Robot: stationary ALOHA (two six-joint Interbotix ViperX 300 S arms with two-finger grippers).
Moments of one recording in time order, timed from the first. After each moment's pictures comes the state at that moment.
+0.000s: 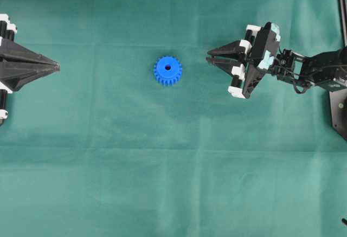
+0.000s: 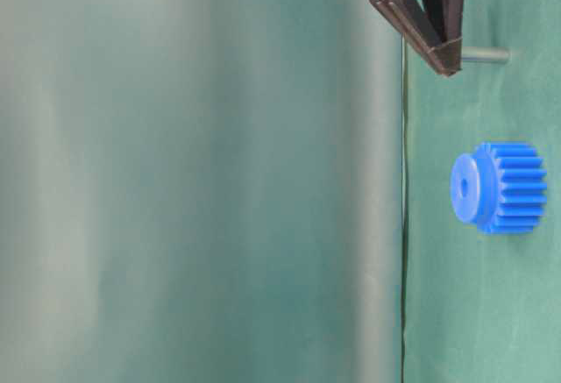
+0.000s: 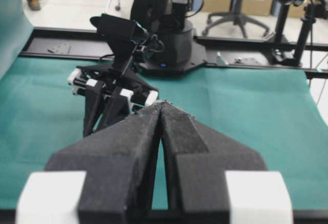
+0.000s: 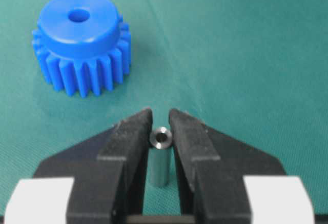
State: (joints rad) left arm 0.02 -0.97 1.19 -0.04 -0.28 -0.01; right arm -0.26 0.19 1.09 0.10 -0.96 0.09
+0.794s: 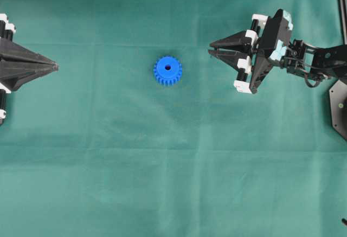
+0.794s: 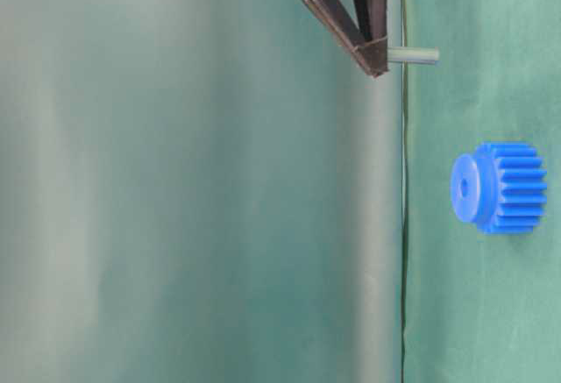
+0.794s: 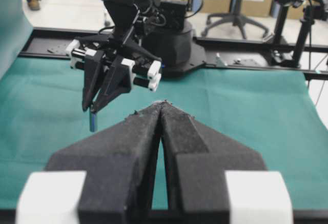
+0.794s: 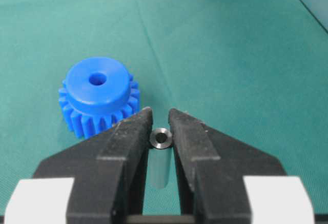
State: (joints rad) left arm 0.02 -0.99 1.19 -0.04 -0.27 -0.01; right arm -0.26 -0.06 1.08 0.08 -0.74 0.08
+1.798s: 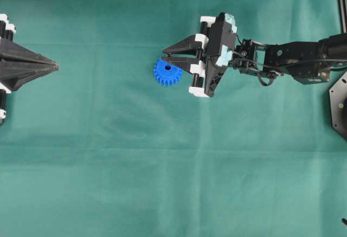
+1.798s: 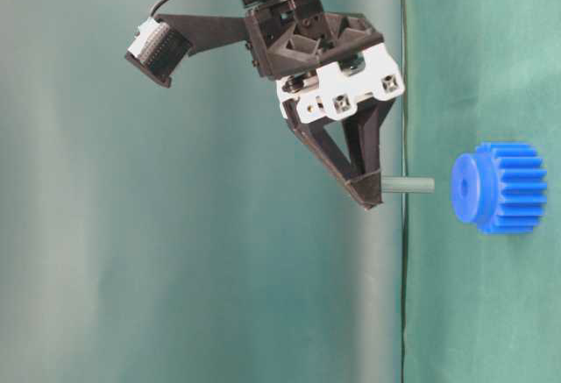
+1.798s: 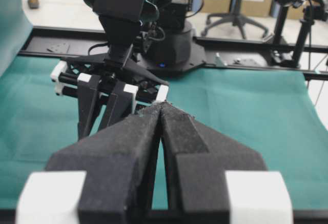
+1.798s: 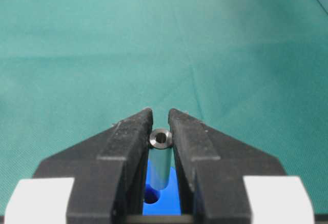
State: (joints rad) left arm 0.02 -0.99 1.19 -0.04 -0.27 -0.01; right arm -0.19 0.12 0.76 0.03 -0.60 0.07
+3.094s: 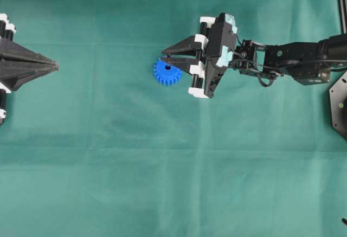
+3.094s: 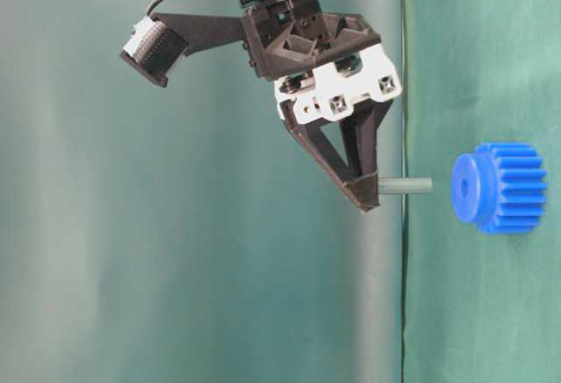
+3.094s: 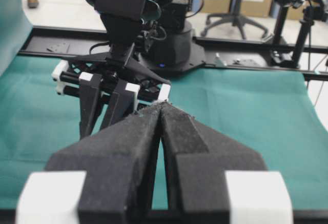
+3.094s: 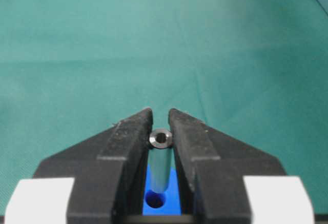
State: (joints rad) left arm 0.02 -0.99 1.19 -0.04 -0.27 -0.01; right arm -0.18 0.12 0.76 0.03 -0.61 0.08
